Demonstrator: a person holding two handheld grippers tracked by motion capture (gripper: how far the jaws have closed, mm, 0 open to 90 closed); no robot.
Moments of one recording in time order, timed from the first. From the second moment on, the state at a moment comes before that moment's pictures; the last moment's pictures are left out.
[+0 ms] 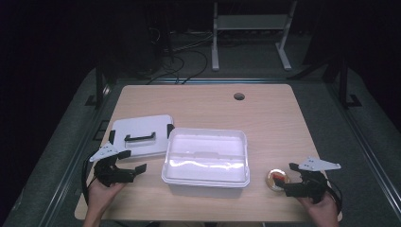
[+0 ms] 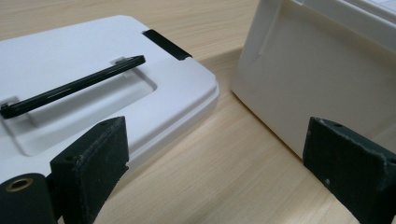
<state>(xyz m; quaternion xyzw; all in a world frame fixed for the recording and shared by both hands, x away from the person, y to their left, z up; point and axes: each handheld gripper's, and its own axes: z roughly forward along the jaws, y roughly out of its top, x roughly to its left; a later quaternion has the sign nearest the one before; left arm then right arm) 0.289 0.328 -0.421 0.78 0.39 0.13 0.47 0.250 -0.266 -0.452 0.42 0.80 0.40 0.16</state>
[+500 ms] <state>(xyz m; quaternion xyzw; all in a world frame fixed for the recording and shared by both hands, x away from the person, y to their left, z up) 0.297 0.319 -0.349 0.82 0.29 0.13 0.48 0.249 -0.258 -0.449 0.41 0.80 0.40 0.16</state>
